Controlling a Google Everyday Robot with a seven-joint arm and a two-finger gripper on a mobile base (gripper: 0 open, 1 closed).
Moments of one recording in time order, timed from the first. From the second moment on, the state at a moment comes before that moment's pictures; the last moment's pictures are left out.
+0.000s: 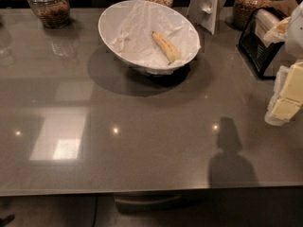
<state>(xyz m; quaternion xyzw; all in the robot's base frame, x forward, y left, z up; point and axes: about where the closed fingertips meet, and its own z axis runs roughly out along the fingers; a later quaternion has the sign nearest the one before) 0.438 -0.217 0.976 -0.60 0.78 -0.03 0.16</state>
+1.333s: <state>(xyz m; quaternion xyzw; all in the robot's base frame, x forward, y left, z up) 0.540 -0.162 0.997 -0.56 0.76 0.08 0.32</state>
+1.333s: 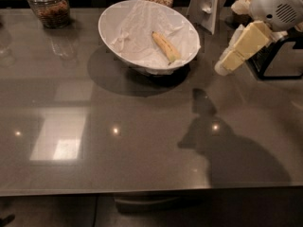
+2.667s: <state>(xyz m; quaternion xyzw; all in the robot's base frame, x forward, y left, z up) 0.603 -0.120 0.996 -0.48 0.79 0.11 0.36</state>
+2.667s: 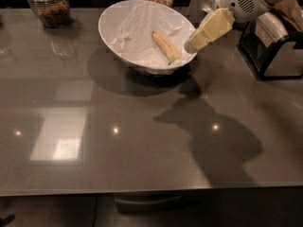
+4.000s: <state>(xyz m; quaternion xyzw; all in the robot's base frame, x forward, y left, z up) 0.685 -0.070 0.957 -0.43 0.79 0.08 0.43</state>
